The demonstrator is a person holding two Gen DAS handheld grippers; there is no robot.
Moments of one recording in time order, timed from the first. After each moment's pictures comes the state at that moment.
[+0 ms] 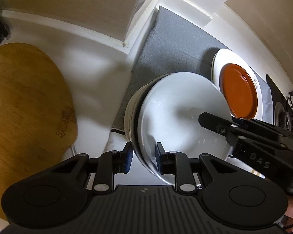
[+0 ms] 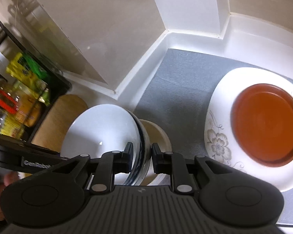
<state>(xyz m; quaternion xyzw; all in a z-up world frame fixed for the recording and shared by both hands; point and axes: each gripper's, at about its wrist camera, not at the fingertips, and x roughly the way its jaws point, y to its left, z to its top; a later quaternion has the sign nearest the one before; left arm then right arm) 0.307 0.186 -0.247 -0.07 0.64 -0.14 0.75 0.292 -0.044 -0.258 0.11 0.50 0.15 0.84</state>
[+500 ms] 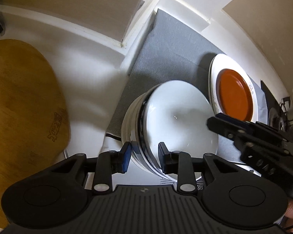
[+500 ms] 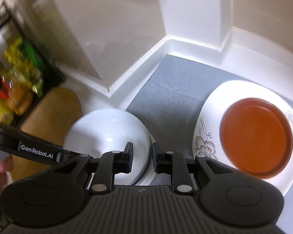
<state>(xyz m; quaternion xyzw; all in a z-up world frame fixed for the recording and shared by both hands) 0.306 0.195 -0.253 -0.10 0.63 -0.15 0.76 0.289 -0.051 -0.250 0.09 0.49 0.15 0.86</state>
